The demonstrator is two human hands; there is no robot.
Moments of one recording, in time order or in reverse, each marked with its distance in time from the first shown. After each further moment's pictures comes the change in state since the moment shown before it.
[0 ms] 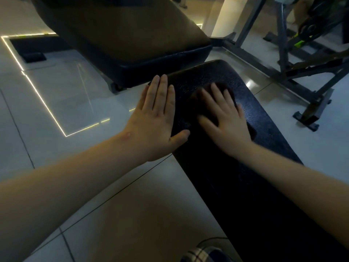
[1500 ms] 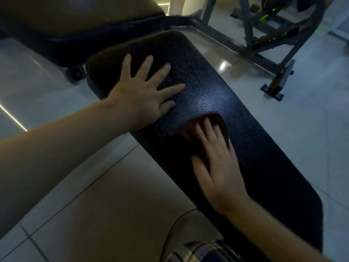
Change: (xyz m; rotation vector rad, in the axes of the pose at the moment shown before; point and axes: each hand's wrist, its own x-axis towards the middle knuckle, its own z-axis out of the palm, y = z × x) left_hand 0.042 0.053 0.000 0.159 0.038 0.209; right_hand -0.162 0.015 0.014 0.082 0.080 0.153
